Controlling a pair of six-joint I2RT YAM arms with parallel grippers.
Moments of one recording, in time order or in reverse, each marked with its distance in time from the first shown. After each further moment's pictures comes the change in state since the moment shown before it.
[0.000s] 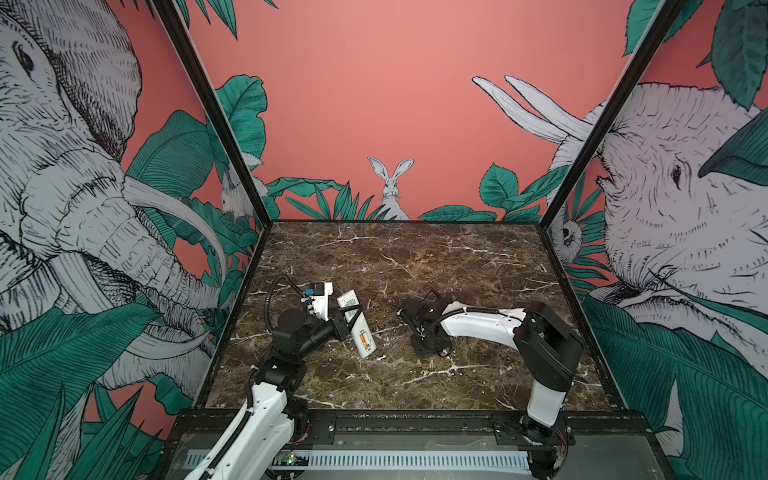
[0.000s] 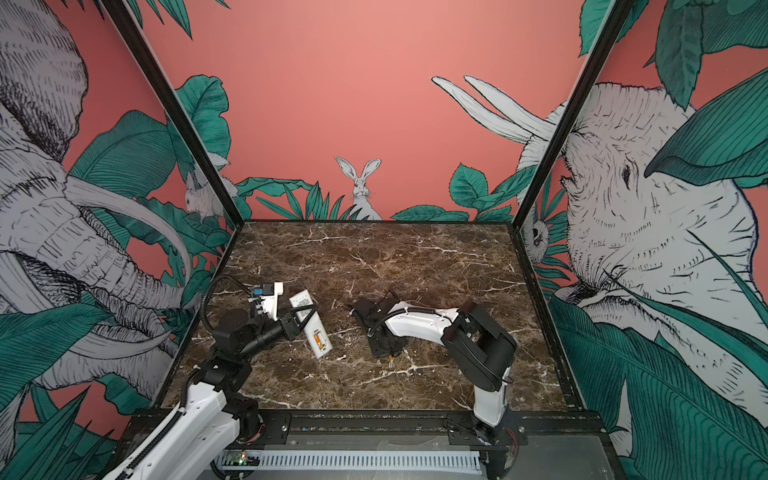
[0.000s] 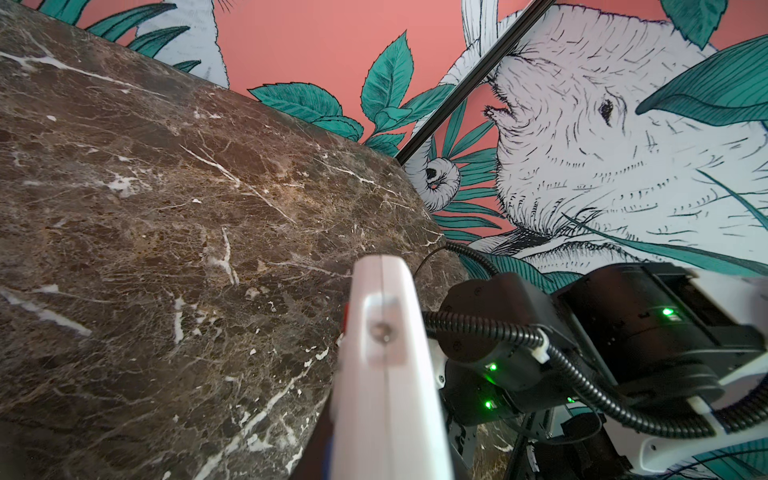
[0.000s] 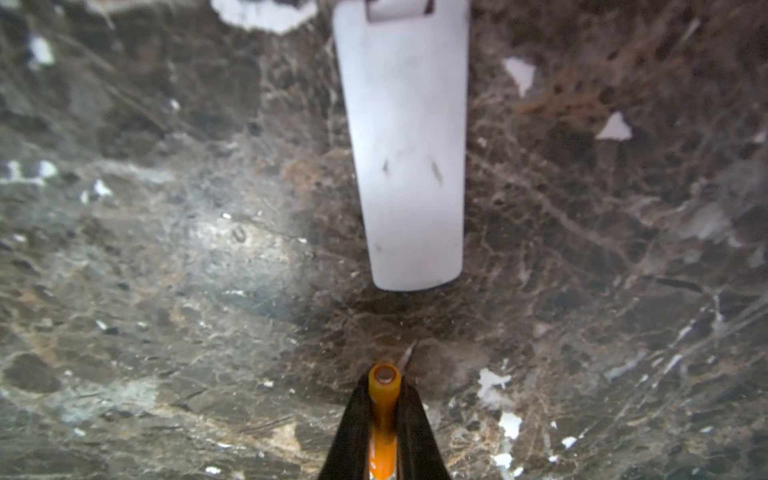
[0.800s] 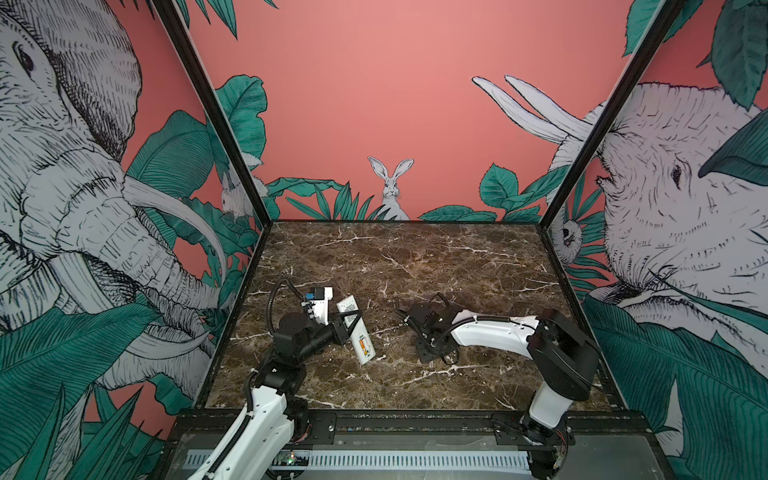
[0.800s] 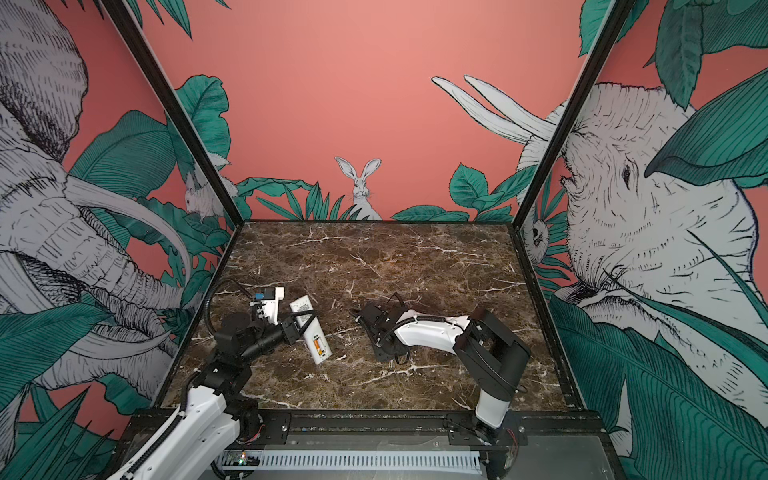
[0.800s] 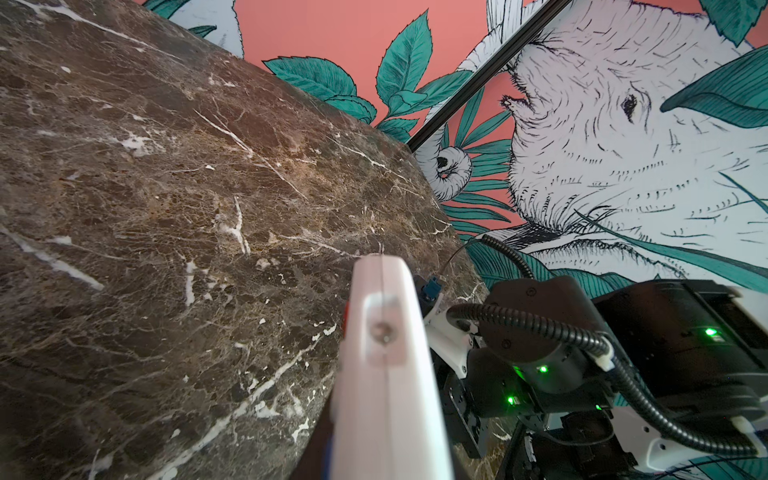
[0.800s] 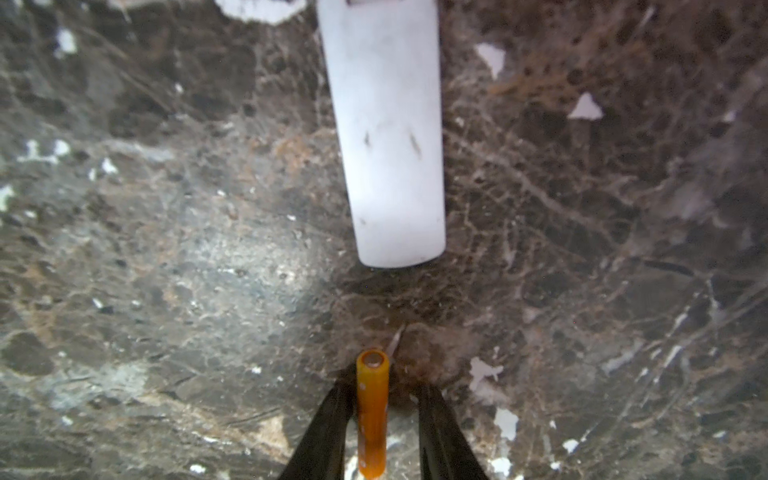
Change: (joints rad) left arm -0.001 -0.008 -0.027 -0.047 -0.008 -0.018; right arm 0.014 -0.085 -0.114 0.092 0.021 0.021
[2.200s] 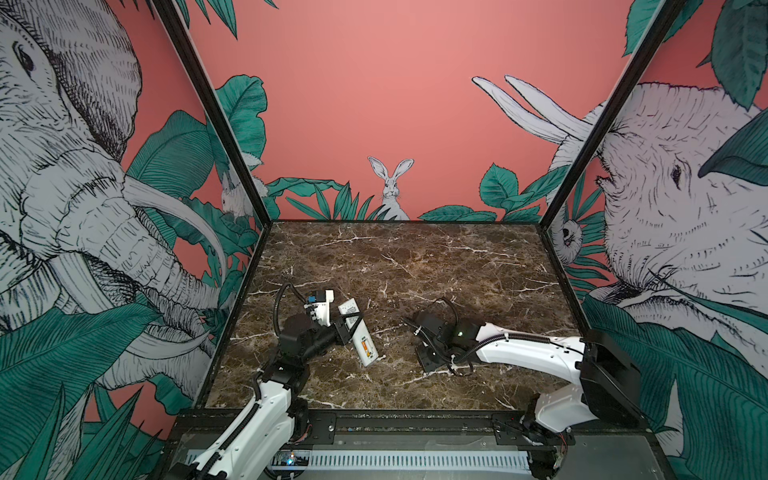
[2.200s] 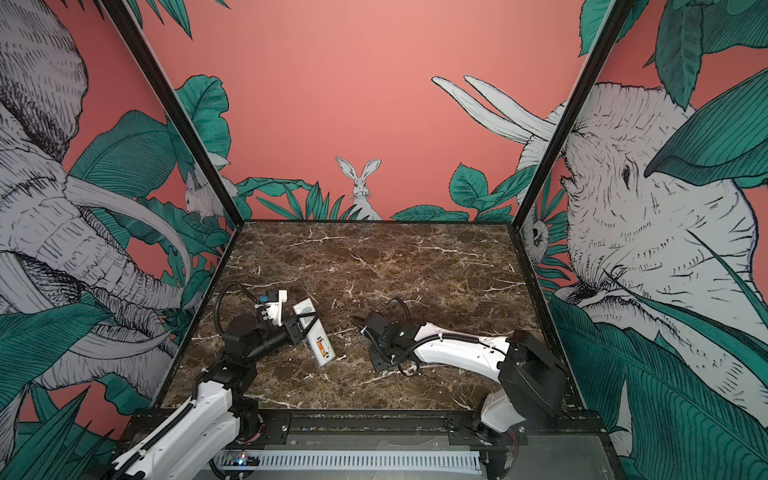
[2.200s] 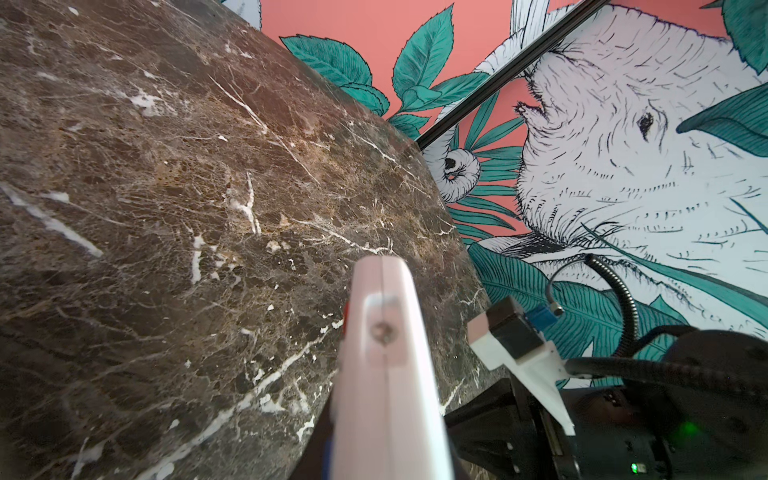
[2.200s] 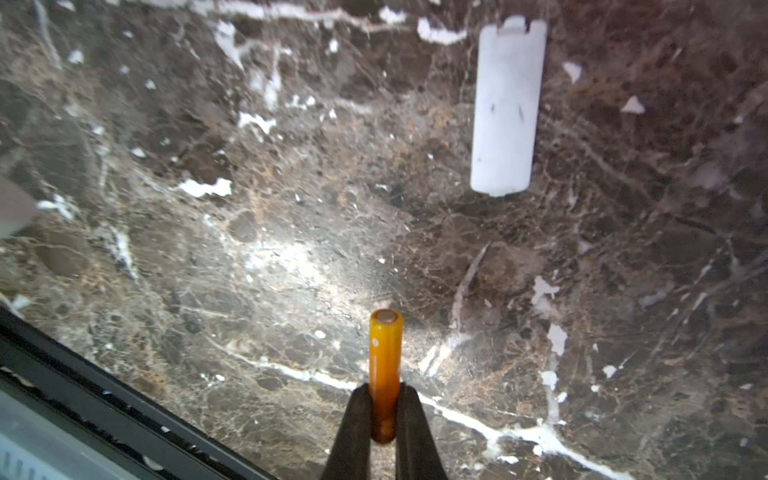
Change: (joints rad) left arm 0.000 0.097 -0.088 0.186 -0.013 -0.094; right arm 0.092 -0.247 -0.068 0.054 -0.044 -0.014
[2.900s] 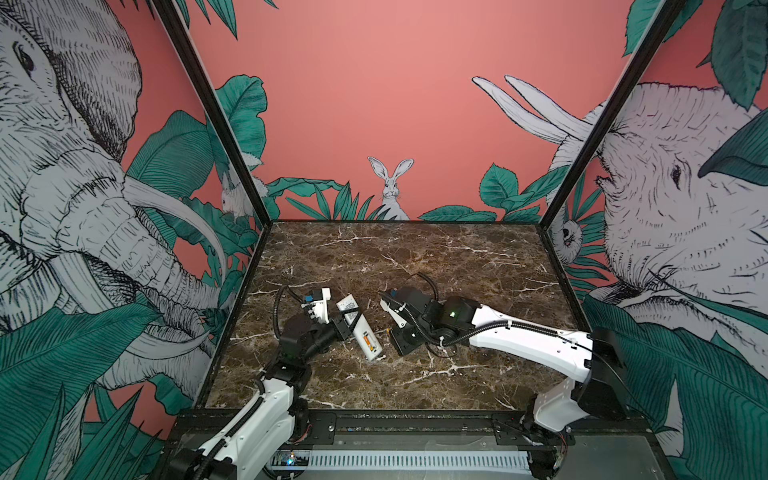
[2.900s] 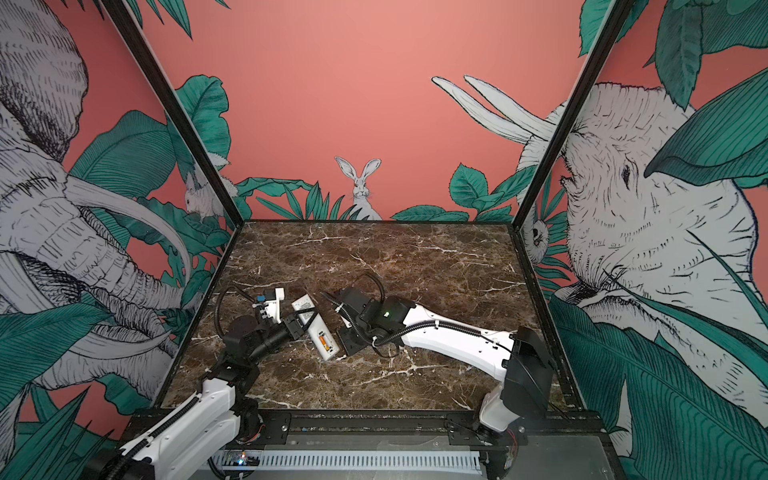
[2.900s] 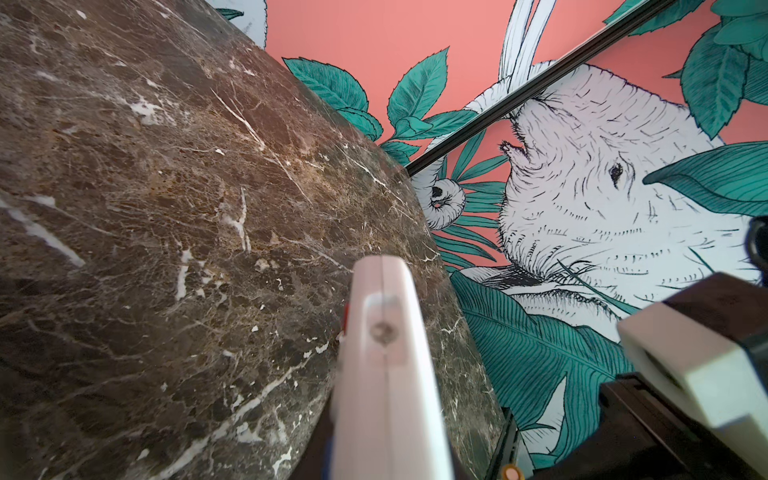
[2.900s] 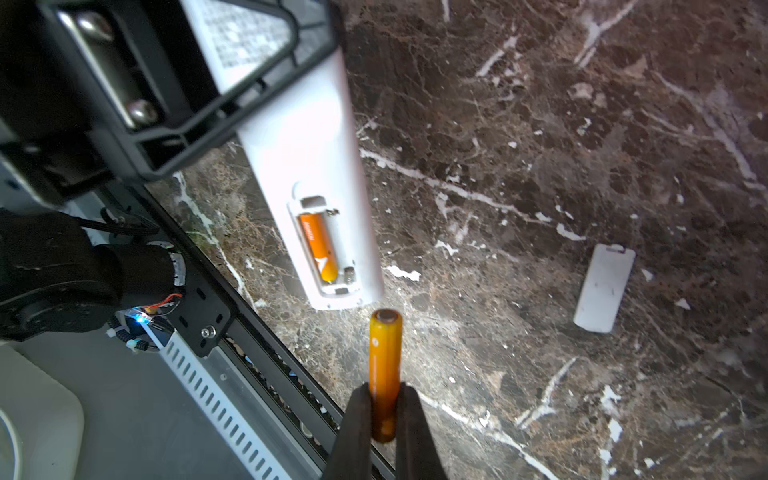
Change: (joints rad) left arm 0.000 0.067 -0.025 0.176 -0.021 -0.131; right arm 0.063 0.099 0.414 -0.135 -0.109 -0.120
